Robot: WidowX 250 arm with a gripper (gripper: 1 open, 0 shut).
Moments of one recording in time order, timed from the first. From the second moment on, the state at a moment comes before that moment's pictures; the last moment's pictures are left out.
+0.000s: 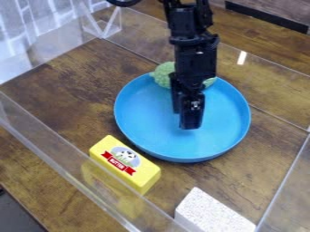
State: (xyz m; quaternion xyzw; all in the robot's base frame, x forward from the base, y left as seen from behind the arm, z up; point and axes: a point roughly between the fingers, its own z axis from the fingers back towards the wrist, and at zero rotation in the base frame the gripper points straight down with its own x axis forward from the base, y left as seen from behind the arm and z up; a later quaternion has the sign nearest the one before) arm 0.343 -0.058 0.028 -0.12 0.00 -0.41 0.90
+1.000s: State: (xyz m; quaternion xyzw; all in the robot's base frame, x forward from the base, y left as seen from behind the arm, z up) arm 0.350 -0.058 0.026 -0.13 0.02 -0.42 0.90
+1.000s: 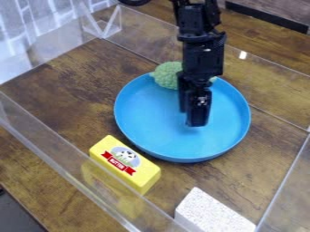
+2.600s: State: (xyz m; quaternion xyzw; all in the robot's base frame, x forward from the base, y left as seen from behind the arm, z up) arm 0.335 -0.075 0.019 -0.16 0.03 -0.47 0.87
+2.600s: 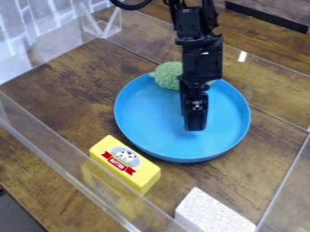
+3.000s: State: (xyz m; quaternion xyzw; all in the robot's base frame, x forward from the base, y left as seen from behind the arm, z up) arm 0.329 -0.070 0.018 -0.17 0.03 -0.45 0.87
